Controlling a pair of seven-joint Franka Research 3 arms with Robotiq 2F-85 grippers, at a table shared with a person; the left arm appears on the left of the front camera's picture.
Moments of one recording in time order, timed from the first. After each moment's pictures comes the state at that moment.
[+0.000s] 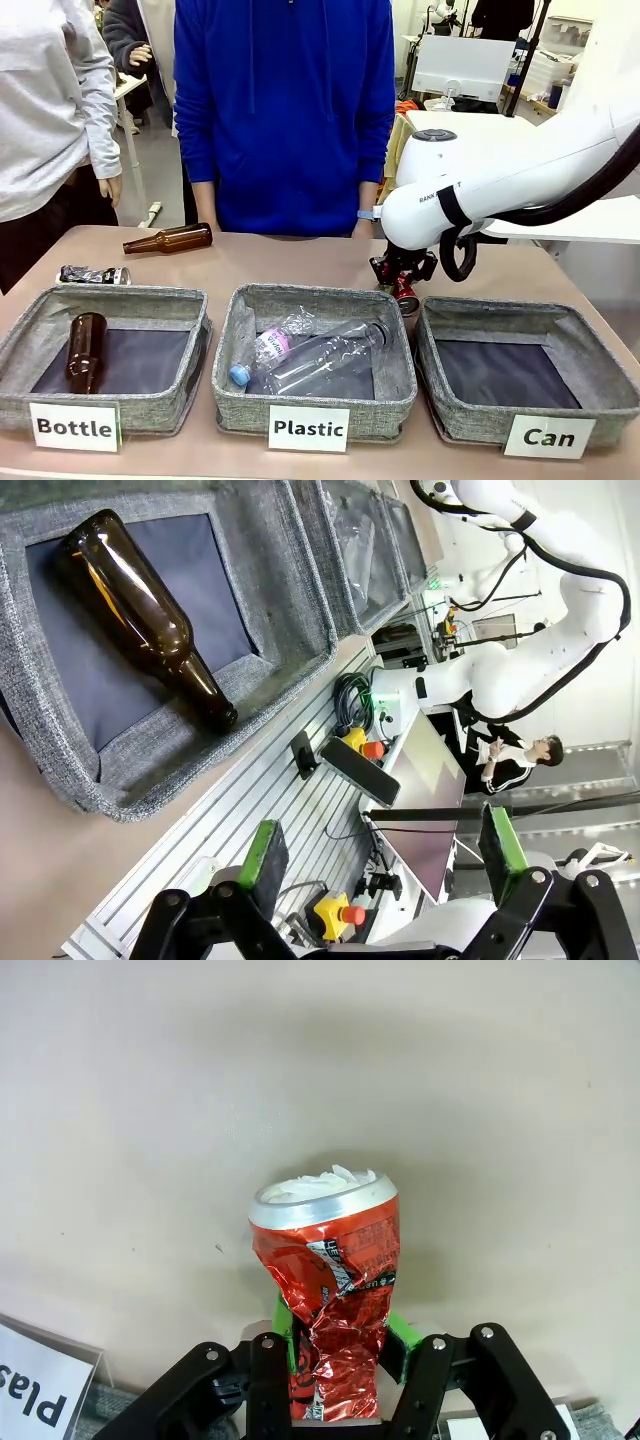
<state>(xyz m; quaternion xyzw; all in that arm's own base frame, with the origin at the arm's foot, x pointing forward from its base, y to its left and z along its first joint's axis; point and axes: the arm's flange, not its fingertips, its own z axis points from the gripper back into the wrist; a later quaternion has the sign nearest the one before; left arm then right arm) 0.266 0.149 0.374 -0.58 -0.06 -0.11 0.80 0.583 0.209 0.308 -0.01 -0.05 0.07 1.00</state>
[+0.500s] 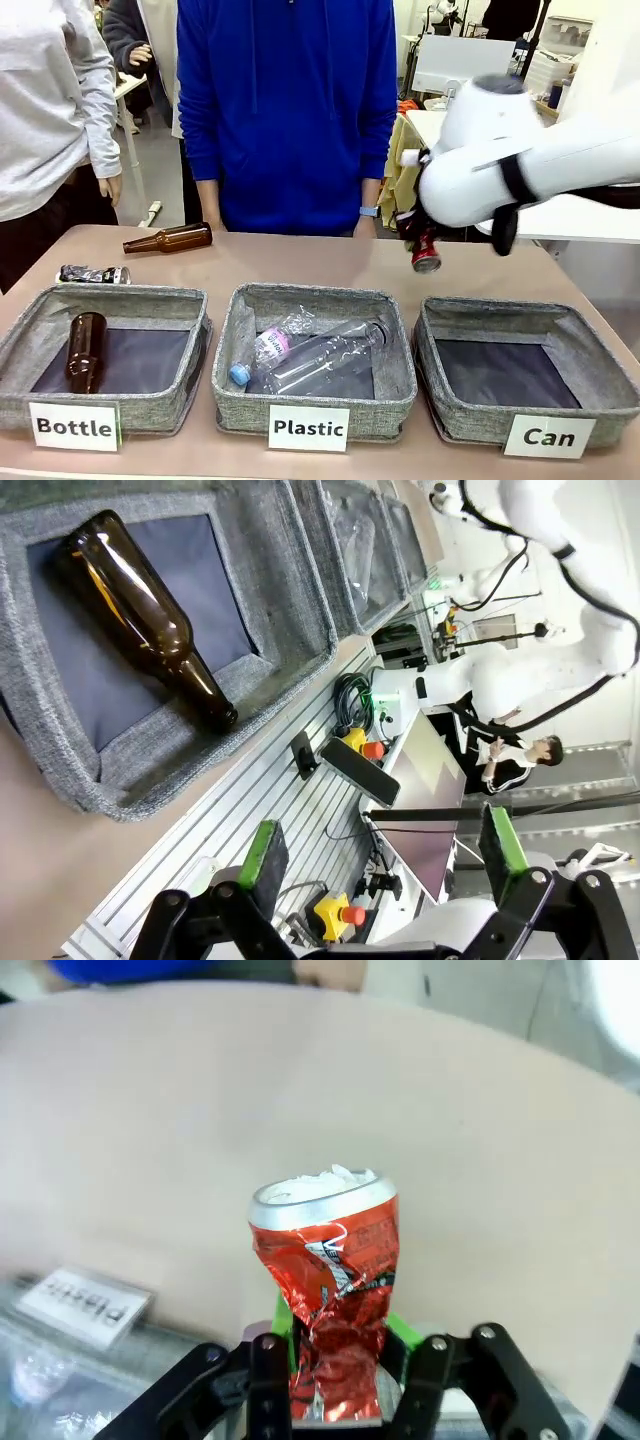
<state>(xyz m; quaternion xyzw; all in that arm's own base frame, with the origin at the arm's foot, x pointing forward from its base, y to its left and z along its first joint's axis) 0.266 0.149 0.374 -0.58 -0.06 -0.11 0.80 0.522 0.171 0.435 0.03 -0.19 0.08 0.98</state>
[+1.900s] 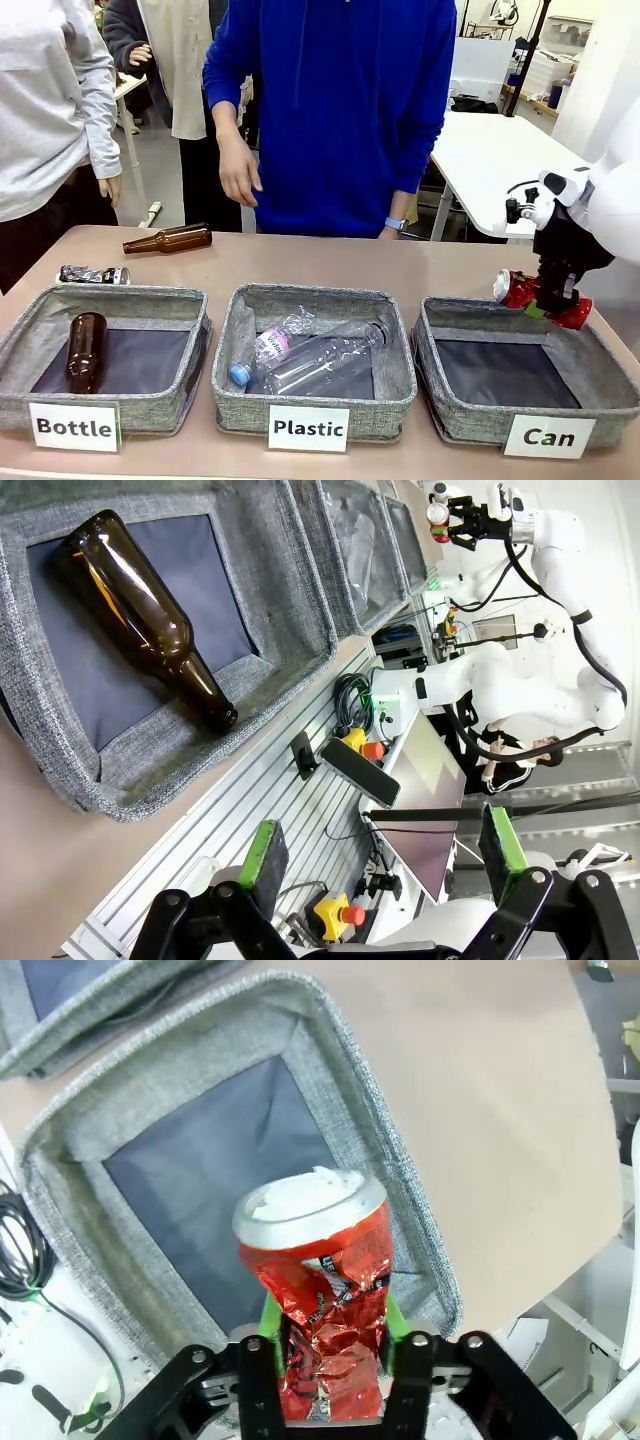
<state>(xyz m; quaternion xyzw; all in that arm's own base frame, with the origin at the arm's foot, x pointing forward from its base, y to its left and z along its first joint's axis) 0.266 0.150 0.374 -0.58 -0.06 -0.11 0.80 0.379 0.051 0.443 -0.05 -0.10 0.52 0.85</state>
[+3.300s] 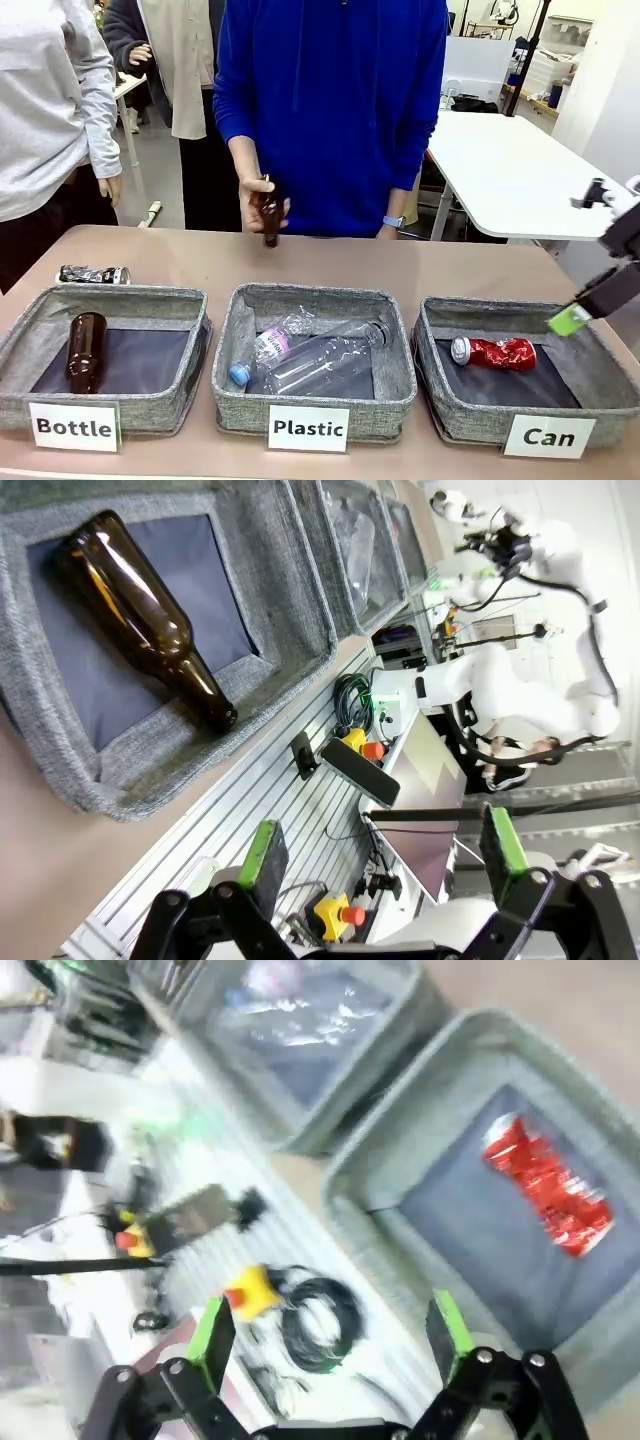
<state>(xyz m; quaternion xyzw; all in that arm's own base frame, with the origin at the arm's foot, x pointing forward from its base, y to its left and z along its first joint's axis) 0.266 0.150 0.374 -0.58 -0.06 -0.11 0.80 0.315 -0.012 0.460 0.35 -0.07 0.30 0.88</state>
